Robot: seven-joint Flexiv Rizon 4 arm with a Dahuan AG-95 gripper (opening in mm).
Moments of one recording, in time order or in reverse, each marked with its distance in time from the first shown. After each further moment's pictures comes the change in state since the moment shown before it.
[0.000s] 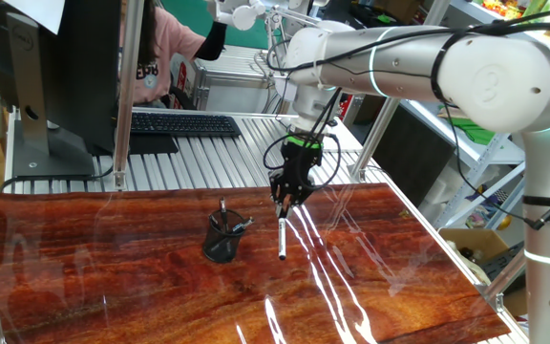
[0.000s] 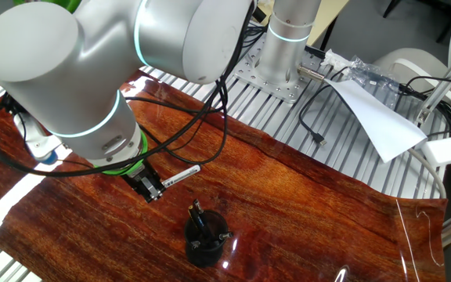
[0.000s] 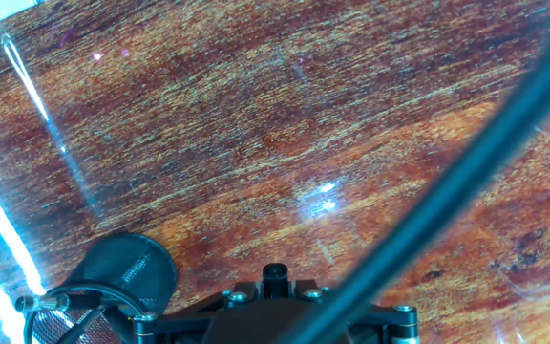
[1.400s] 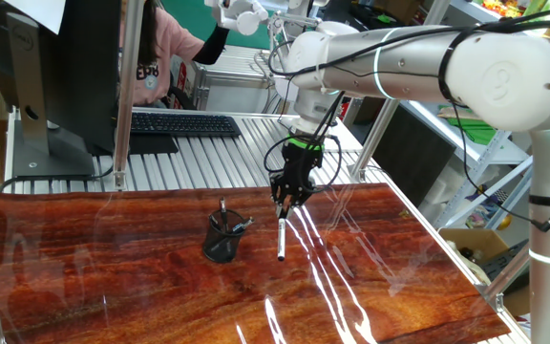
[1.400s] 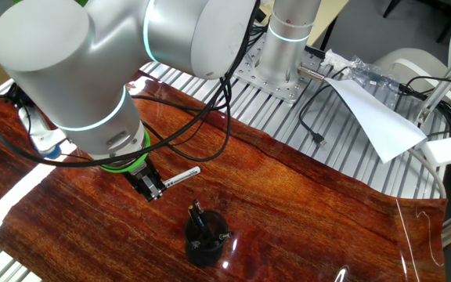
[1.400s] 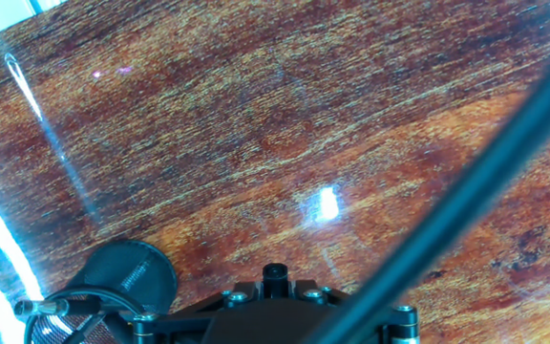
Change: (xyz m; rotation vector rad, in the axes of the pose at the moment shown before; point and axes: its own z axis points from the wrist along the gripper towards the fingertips) arm 0.000 0.001 0.000 -0.007 -0.029 0.016
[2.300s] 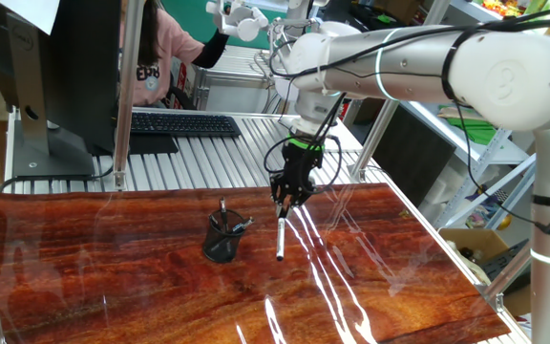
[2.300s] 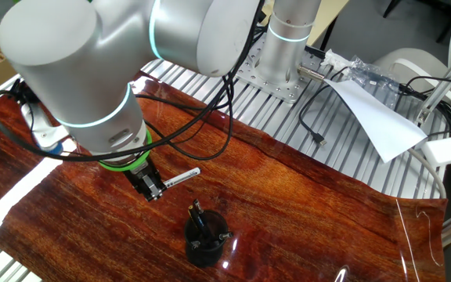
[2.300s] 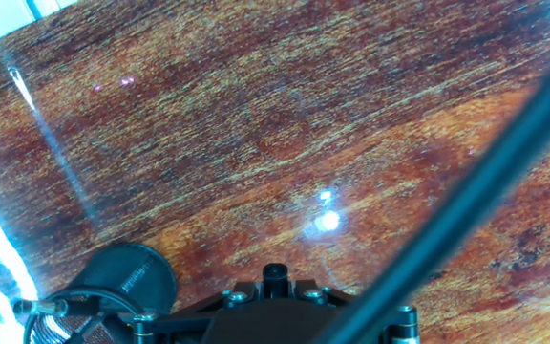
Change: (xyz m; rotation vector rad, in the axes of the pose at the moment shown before) arm -0.001 0.001 0.000 -0.005 -0.015 0.006
